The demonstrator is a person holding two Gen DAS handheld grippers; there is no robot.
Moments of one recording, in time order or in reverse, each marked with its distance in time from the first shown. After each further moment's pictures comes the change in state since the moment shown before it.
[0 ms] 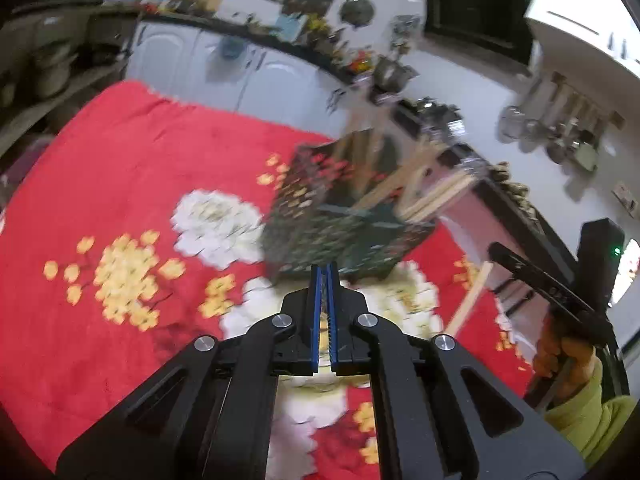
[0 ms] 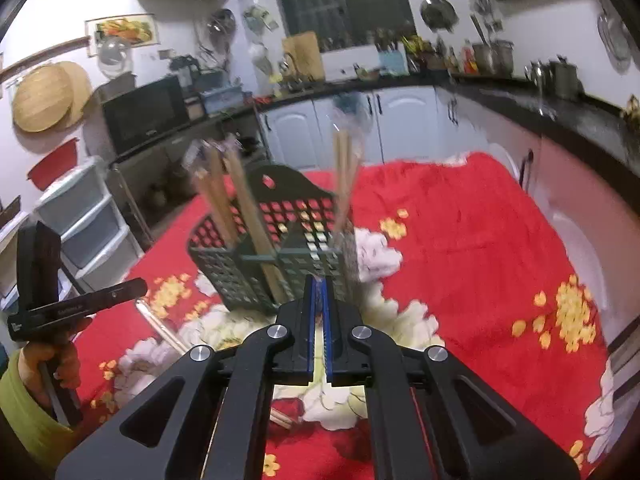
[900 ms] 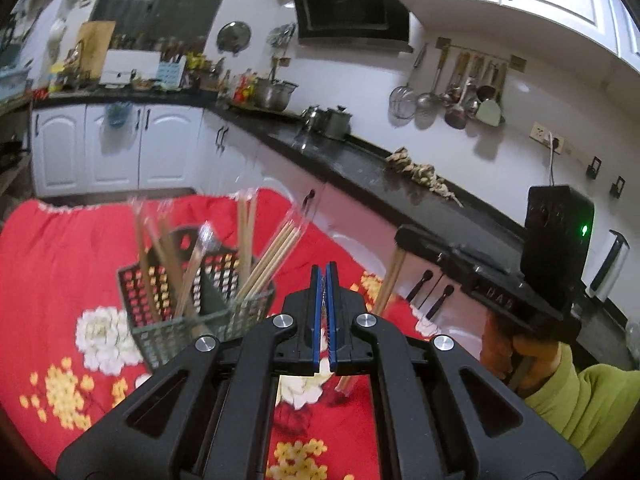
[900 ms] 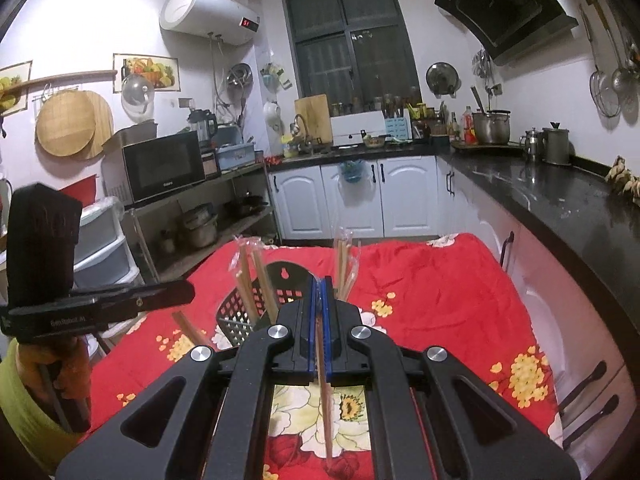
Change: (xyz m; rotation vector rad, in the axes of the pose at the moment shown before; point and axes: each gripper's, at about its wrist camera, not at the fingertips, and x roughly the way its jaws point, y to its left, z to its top) left arm -0.007 -0.141 0.051 0.306 -0.057 -0.241; right arm -0.076 0.000 0.040 -0.046 -0.204 -0.011
